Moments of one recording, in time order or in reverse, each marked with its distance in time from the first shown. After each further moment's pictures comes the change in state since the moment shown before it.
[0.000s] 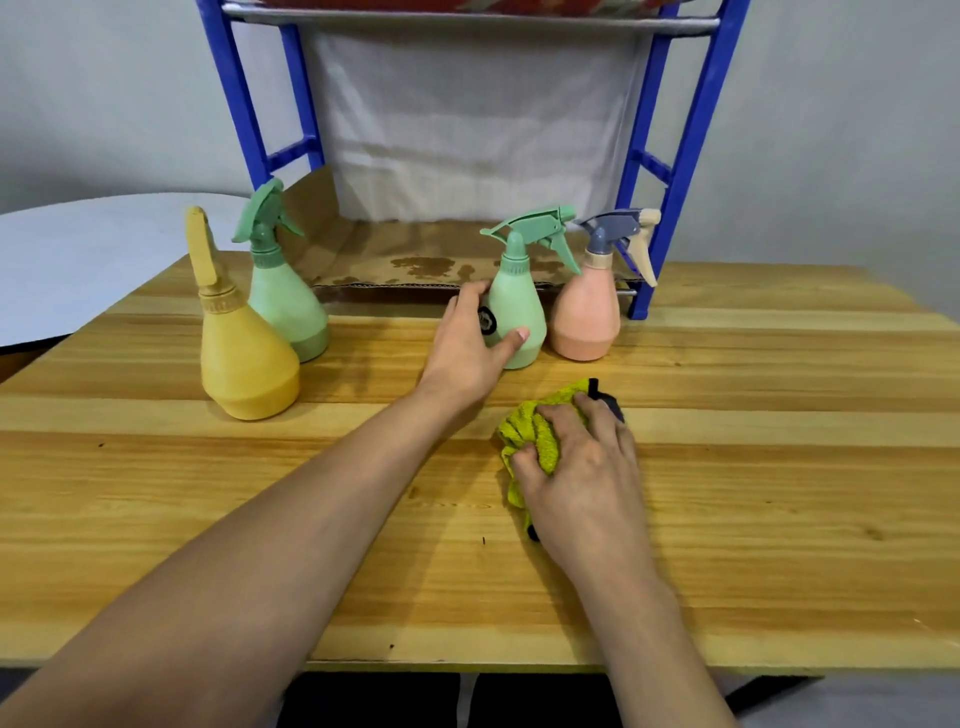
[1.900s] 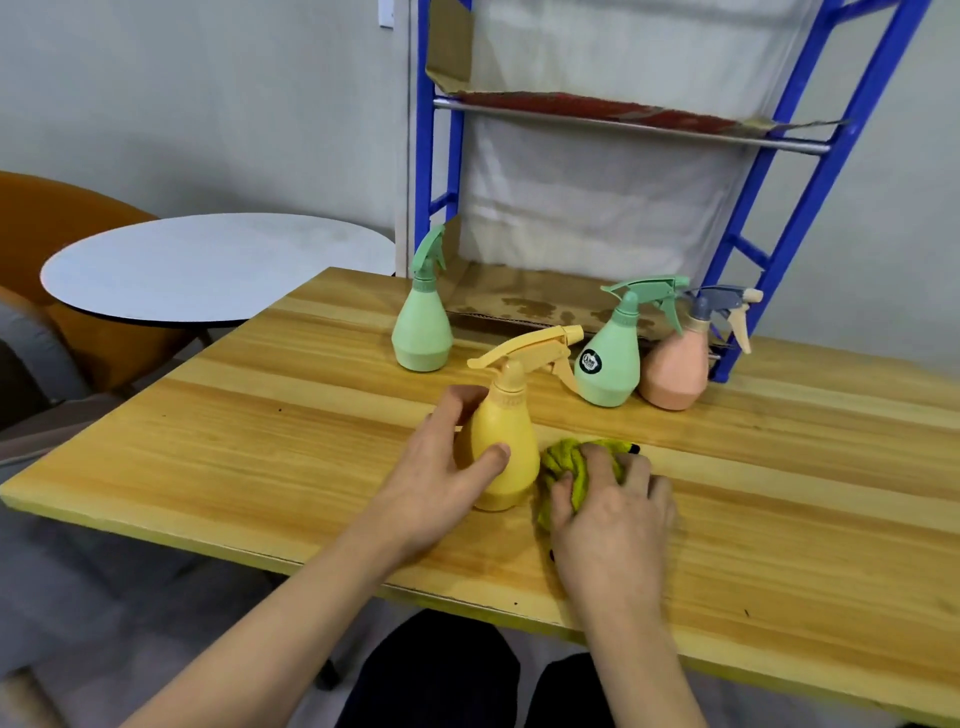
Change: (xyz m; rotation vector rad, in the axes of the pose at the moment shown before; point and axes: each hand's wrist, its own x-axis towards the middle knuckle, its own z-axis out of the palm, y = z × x) left_hand -0.170 -0.011 -0.148 -0.128 -0.062 -0.094; right_hand -0.048 -0.058 0.026 -0.218 0.256 -0.097
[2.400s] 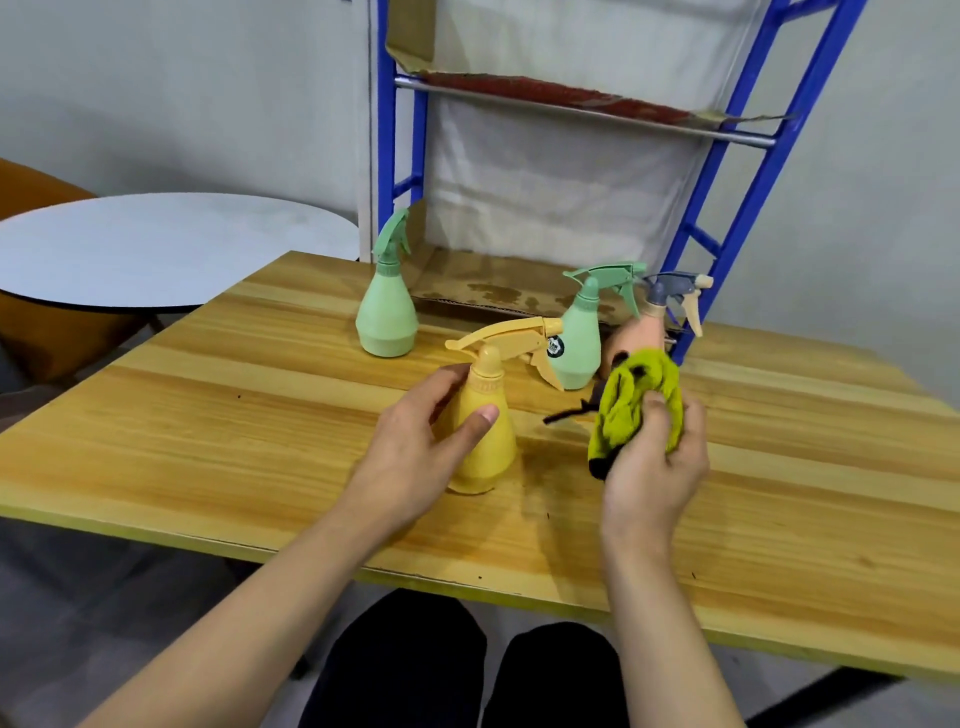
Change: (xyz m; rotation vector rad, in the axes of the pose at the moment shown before) left_hand 0.005 0.013 0.009 -0.033 0.071 0.102; right_hand 0.040 0.011 -0.038 1.160 0.380 0.438
